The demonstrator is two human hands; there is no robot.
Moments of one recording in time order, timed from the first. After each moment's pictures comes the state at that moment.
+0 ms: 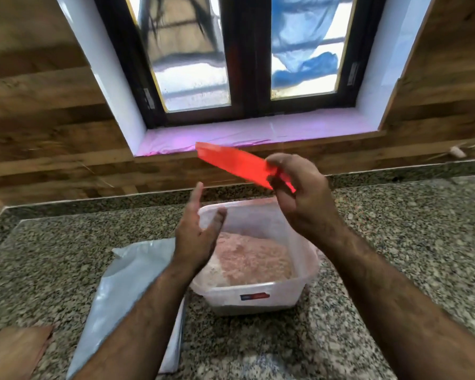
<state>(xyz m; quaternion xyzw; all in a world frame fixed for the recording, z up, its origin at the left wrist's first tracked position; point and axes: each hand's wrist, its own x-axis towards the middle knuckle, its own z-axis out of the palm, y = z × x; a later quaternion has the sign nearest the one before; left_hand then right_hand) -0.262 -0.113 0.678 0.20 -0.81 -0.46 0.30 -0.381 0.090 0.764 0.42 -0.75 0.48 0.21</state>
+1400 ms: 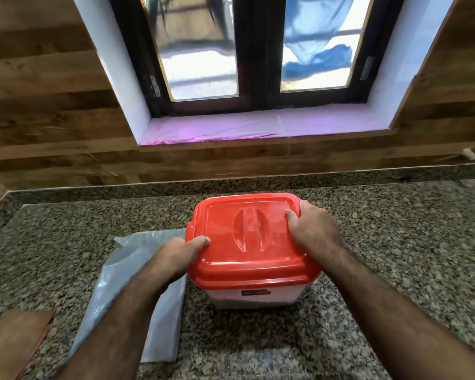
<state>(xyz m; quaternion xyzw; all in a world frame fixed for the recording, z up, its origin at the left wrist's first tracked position) -0.216 -0.146 0.675 0.42 -0.78 -0.46 -0.05 -0.402 0.086 0.682 0.14 -0.97 0.18 -0.01</state>
